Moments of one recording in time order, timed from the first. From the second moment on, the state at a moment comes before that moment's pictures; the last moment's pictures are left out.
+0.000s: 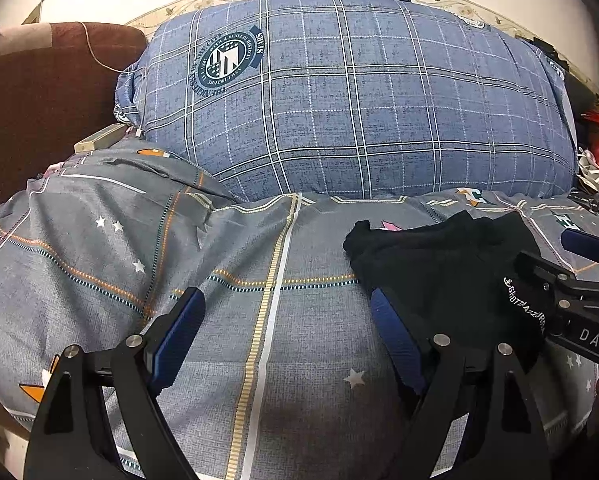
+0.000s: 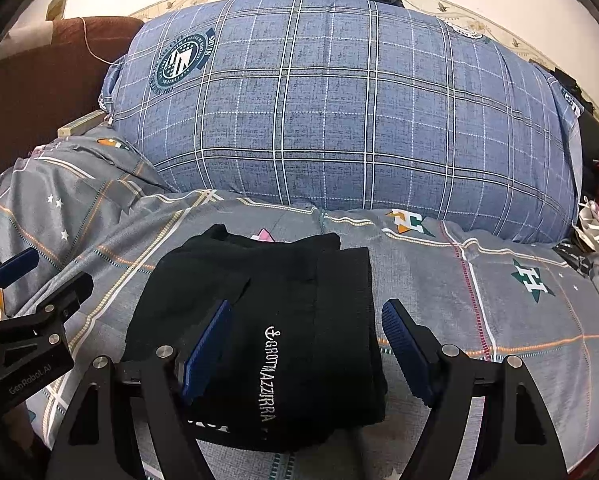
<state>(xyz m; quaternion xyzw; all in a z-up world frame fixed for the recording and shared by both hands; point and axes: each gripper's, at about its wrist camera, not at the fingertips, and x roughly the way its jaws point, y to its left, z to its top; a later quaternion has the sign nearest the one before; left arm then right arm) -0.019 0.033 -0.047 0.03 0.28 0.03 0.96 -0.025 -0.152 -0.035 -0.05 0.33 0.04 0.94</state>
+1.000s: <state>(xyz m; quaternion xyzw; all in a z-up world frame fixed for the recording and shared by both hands) -0.014 0.029 -0.056 0.05 0.30 0.03 0.95 -0.023 -0.150 -0.039 -0.05 0.33 0.04 0.94</state>
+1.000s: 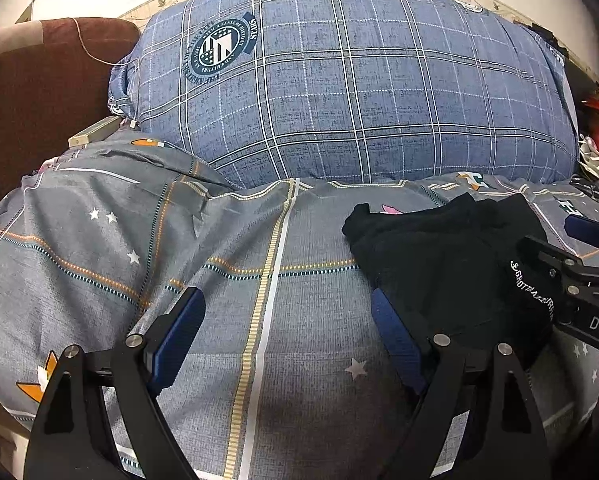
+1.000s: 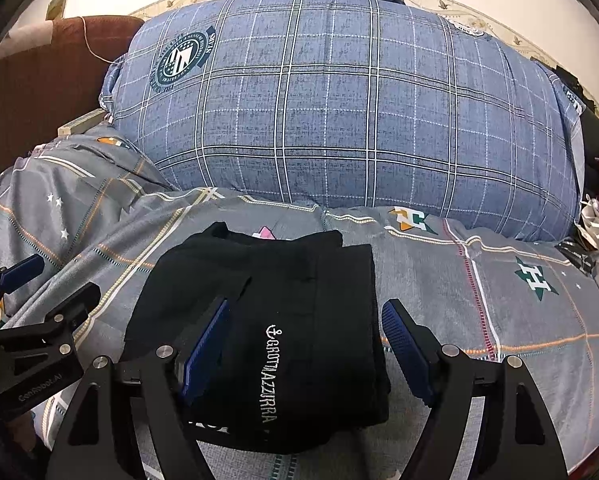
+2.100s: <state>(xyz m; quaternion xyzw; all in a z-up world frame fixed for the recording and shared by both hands) -0.013 0.028 -0.058 0.05 0.31 0.03 0.95 -0.023 -0.147 -0.043 -0.06 0.34 0.04 0.94</state>
